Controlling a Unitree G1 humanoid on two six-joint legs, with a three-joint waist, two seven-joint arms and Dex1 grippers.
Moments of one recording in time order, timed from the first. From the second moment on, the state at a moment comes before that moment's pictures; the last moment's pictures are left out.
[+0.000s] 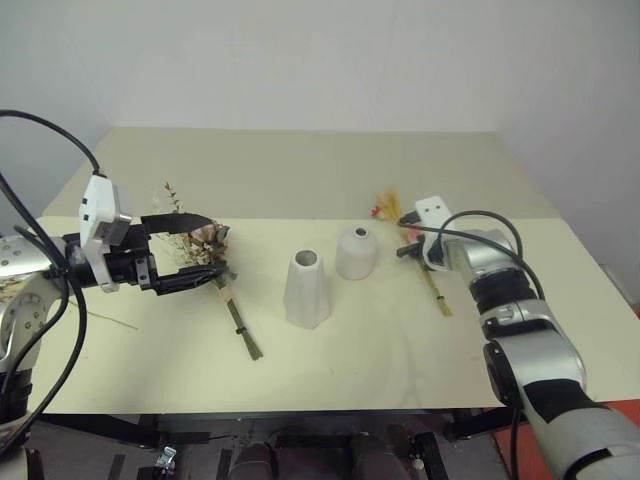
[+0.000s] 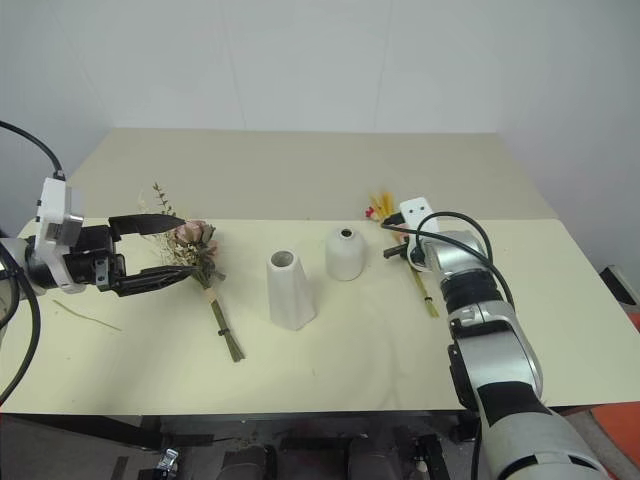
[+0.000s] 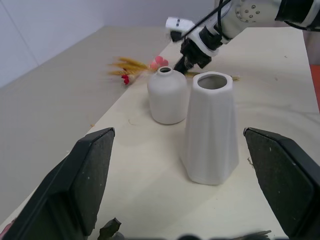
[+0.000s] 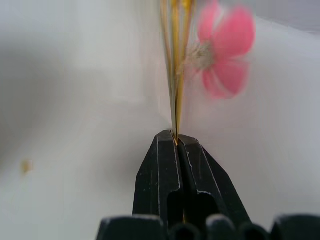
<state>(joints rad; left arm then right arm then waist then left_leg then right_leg) -0.38 0.97 0.29 -0.14 -0.66 0.46 -1.20 -0.99 -0.40 -0.04 0.63 0.09 0.74 0.27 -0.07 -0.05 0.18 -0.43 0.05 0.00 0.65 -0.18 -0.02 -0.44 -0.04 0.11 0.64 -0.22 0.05</state>
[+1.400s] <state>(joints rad) -0.42 0.97 0.26 -0.11 -0.66 0.46 -1.20 -0.96 -0.07 -0.13 0.24 0.32 0.33 0.24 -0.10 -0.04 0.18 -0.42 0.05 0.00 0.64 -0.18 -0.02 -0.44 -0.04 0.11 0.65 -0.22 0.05</state>
